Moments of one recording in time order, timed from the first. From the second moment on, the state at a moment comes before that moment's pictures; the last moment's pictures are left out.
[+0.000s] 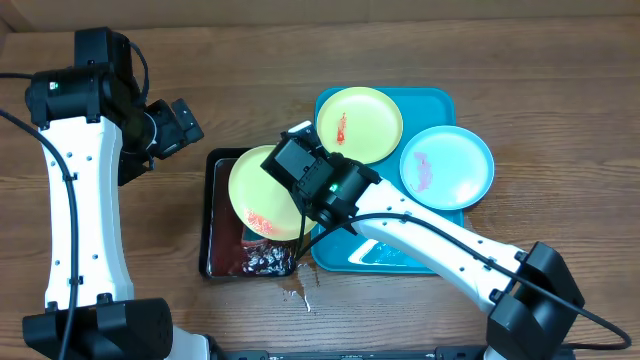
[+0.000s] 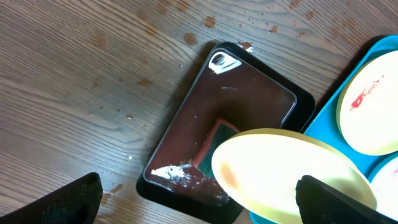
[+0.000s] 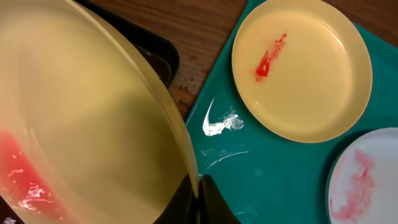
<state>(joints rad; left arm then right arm) 0.13 1.67 1.84 -1.52 0.06 -0.43 0.91 1.82 1.52 -0.84 0.37 0.37</state>
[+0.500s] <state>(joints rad) 0.13 1.67 1.84 -1.52 0.06 -0.43 1.07 1.82 1.52 -0.84 0.74 0.37</state>
